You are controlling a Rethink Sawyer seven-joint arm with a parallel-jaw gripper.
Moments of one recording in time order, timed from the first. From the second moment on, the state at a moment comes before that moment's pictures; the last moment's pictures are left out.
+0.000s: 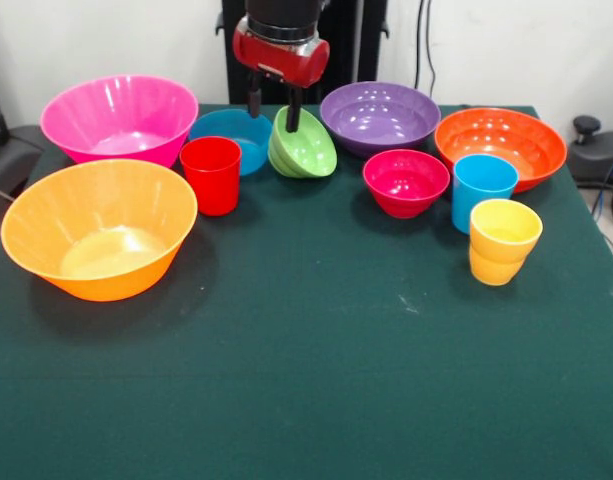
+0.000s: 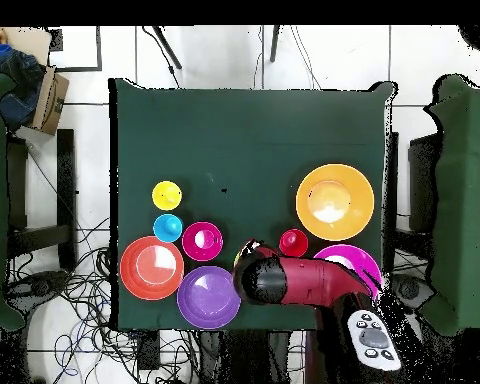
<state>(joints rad) -0.41 -0.74 0.03 1.99 -0.34 0.29 2.24</state>
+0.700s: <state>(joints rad) -0.46 -0.77 0.10 1.99 -0.41 0.29 2.24</state>
